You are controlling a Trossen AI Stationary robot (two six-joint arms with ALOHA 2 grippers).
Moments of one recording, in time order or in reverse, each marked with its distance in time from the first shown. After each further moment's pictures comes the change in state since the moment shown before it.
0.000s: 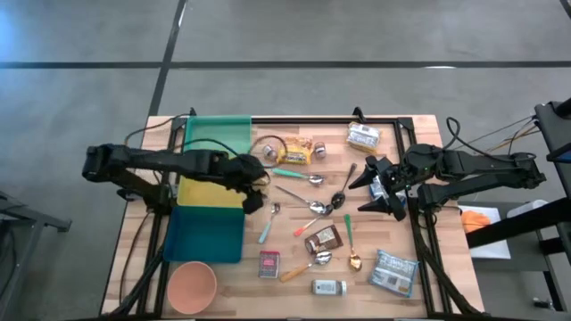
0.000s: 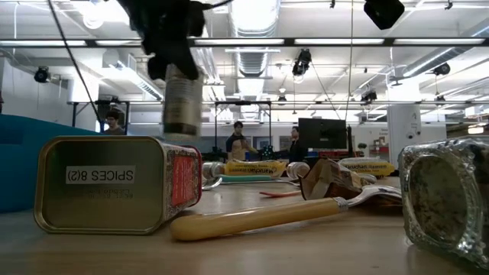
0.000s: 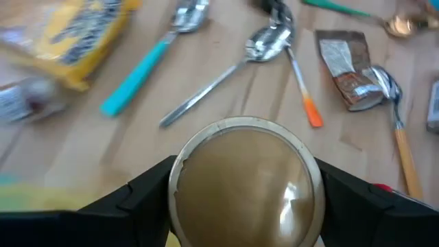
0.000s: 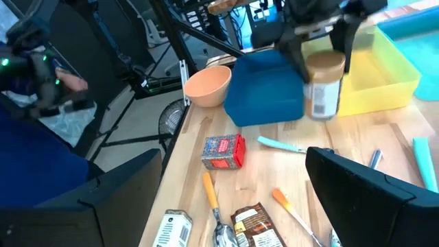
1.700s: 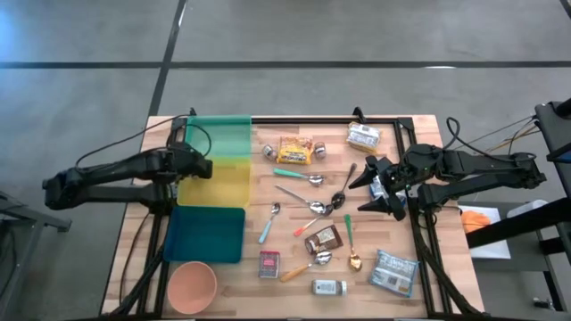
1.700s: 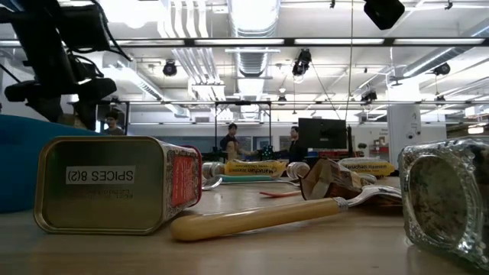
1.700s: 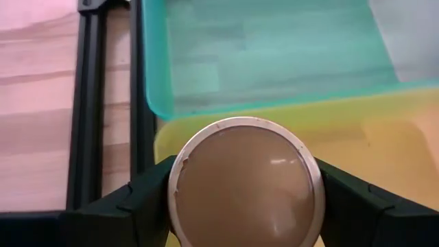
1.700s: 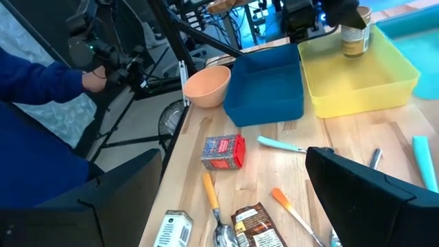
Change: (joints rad) left arm 0.293 -0.594 -0.498 -0.402 -0.508 -0.698; right arm 0.000 0.000 0.000 0.001 0.008 0.008
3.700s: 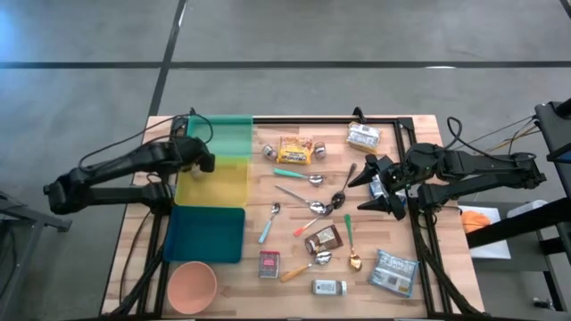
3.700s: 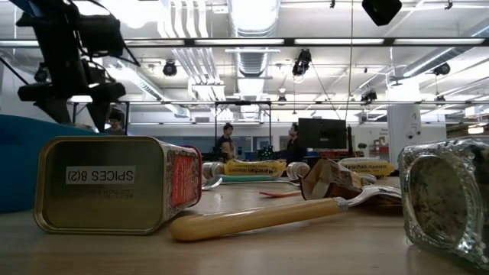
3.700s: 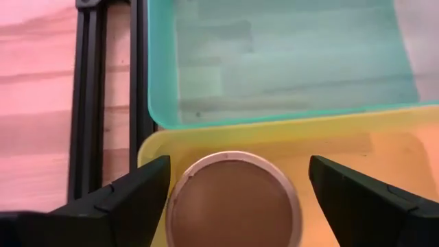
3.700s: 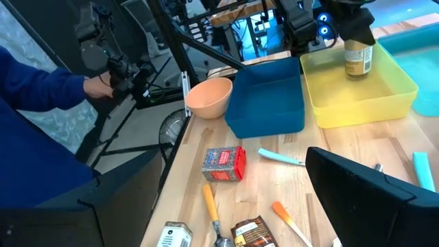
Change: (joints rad) left arm 0.160 0.089 0.064 0.038 0.092 0.136; right arm 0.000 0.000 0.000 0.043 0.000 -0.007
